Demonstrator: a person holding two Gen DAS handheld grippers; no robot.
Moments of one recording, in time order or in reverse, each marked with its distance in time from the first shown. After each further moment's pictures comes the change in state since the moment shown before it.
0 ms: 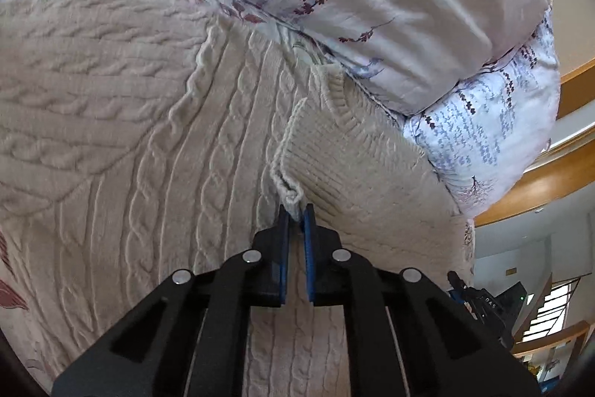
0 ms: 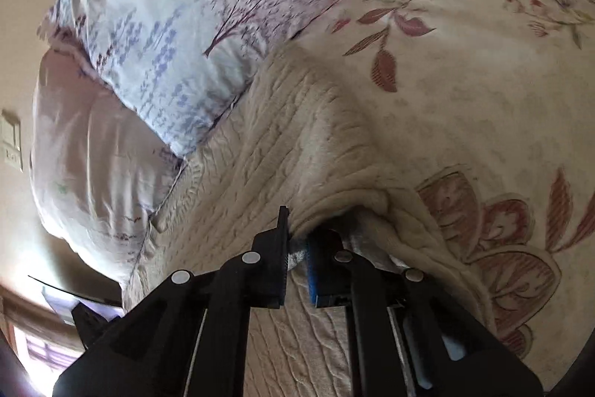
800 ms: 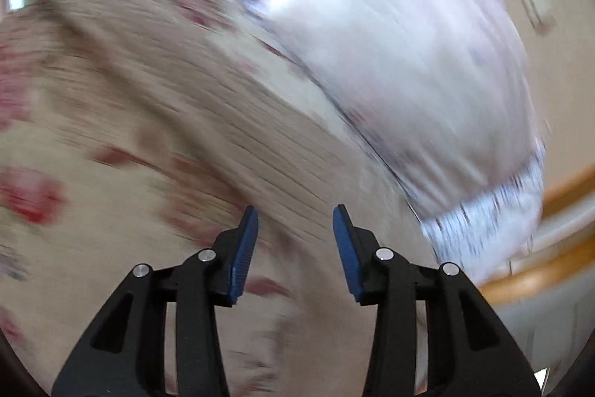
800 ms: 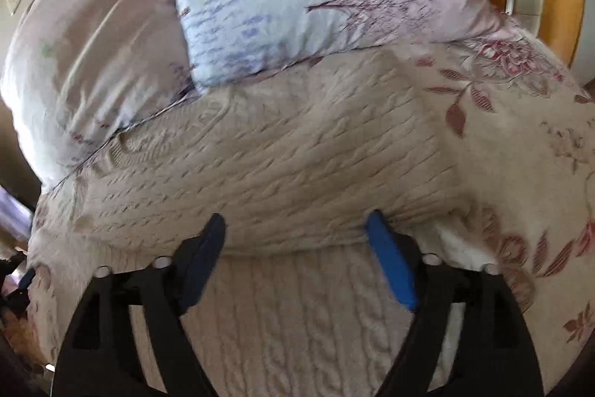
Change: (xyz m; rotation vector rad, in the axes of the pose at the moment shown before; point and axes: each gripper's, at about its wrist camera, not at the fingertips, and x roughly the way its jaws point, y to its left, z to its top) left arm -0.170 0.144 -0.016 -0.308 -0.308 0.071; right arm 0.012 0.075 -0.042 -0.480 0.030 -0.210
